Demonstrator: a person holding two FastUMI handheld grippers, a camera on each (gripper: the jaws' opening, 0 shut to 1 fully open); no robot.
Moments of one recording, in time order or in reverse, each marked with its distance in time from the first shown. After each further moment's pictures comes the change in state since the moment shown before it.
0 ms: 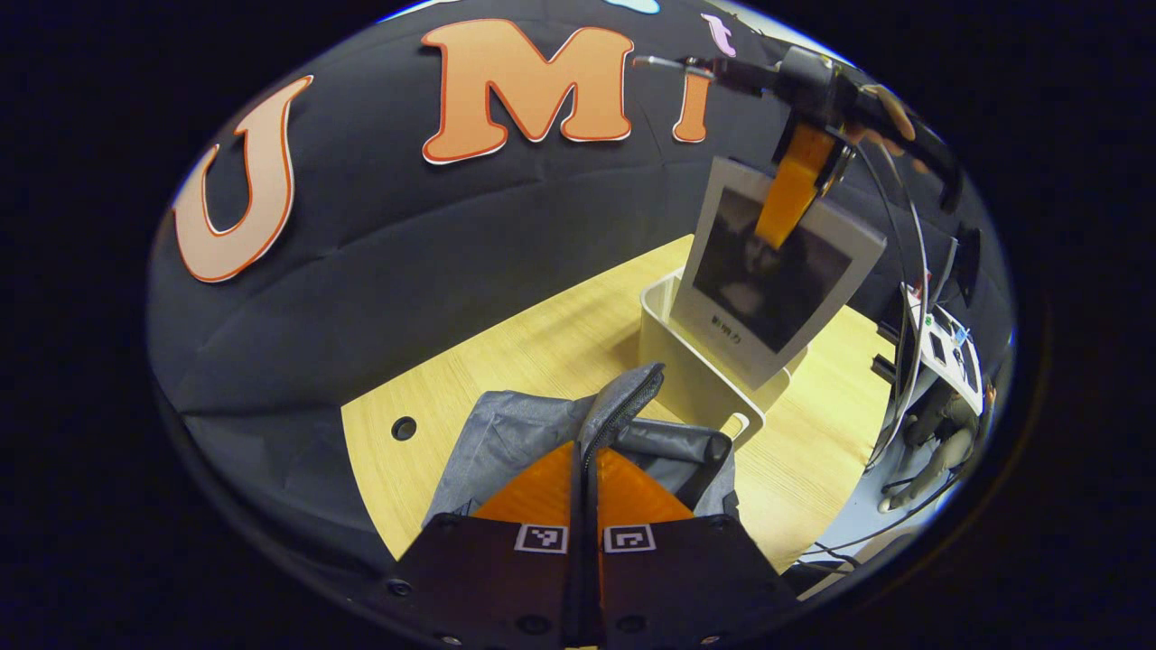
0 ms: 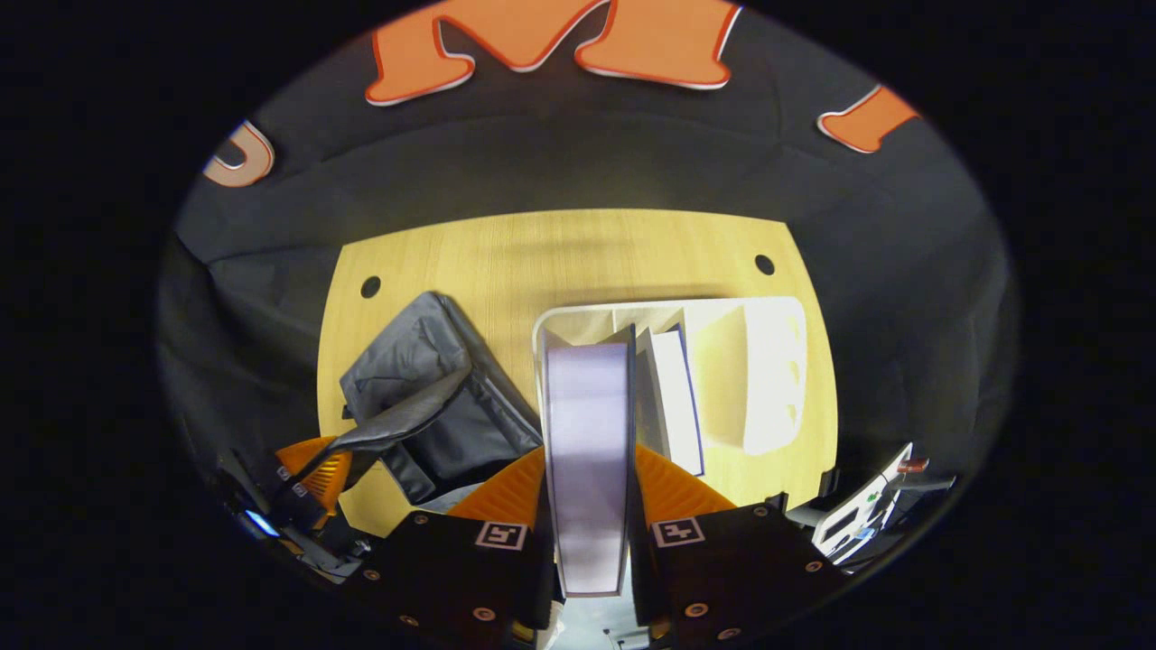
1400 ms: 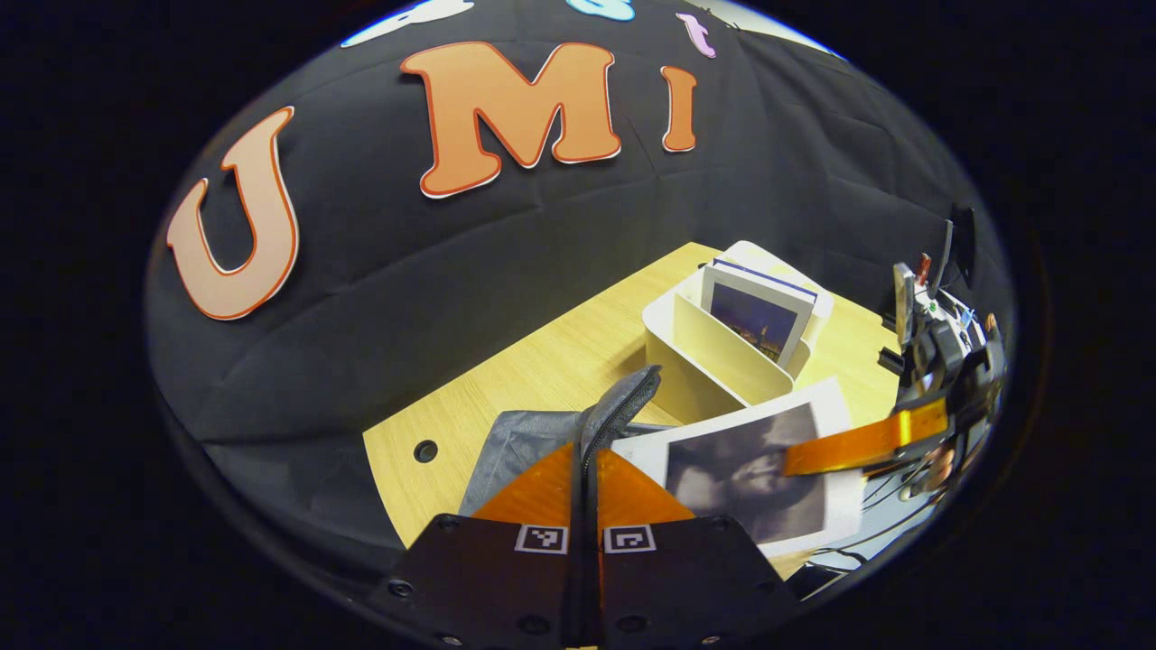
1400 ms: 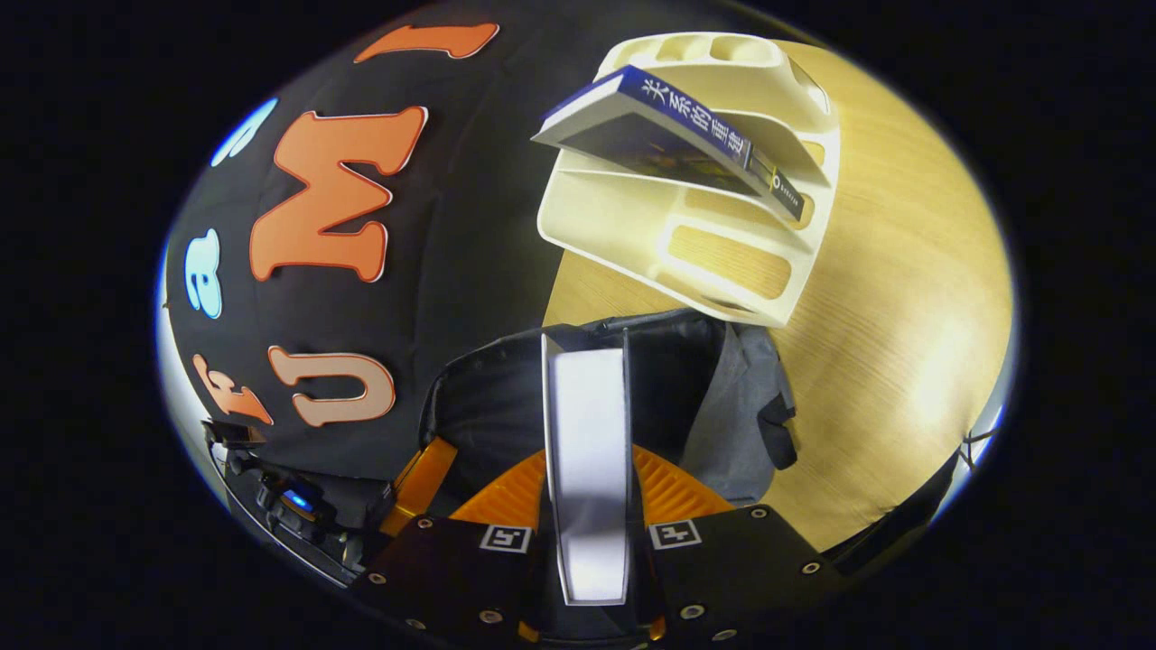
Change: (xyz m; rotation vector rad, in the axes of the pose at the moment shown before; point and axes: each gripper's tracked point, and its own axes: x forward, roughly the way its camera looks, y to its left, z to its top) left arm -0.018 -0.001 0.021 0.064 -0.039 0.036; right arm 0.117 0.154 -0.137 0.998 -0.246 0.801
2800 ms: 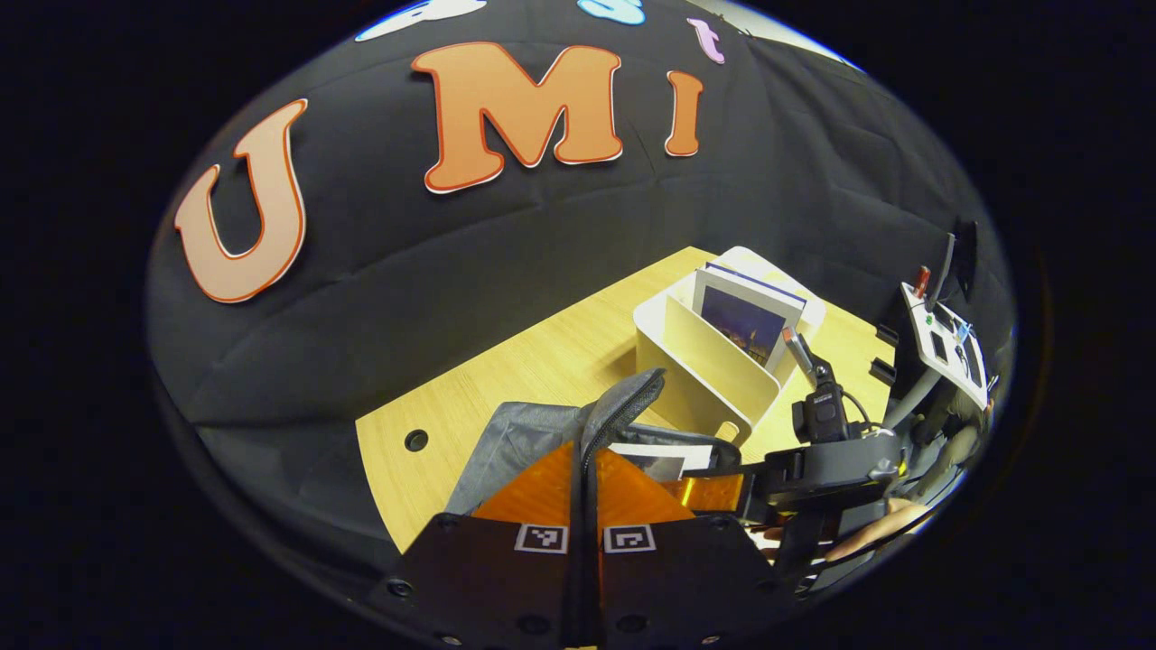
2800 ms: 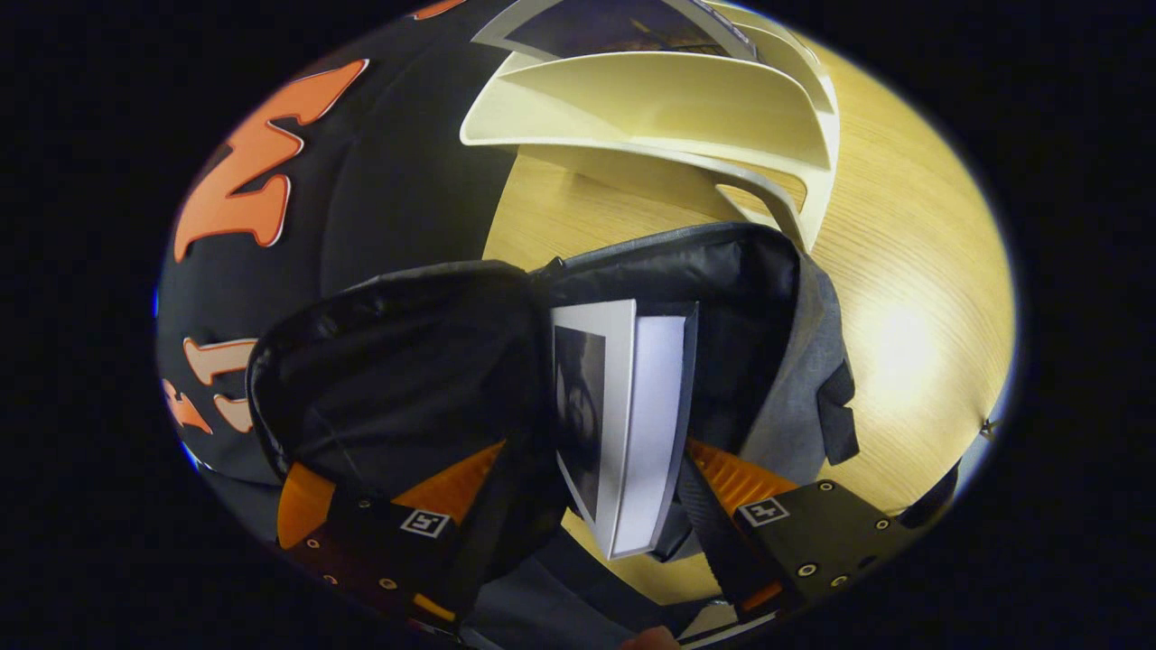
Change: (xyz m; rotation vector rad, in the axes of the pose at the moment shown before) left arm -0.011 -0.003 -0.005 -0.043 -0.006 0.000; right arm 0.072 -0.020 -0.047 0.004 0.104 -0.243
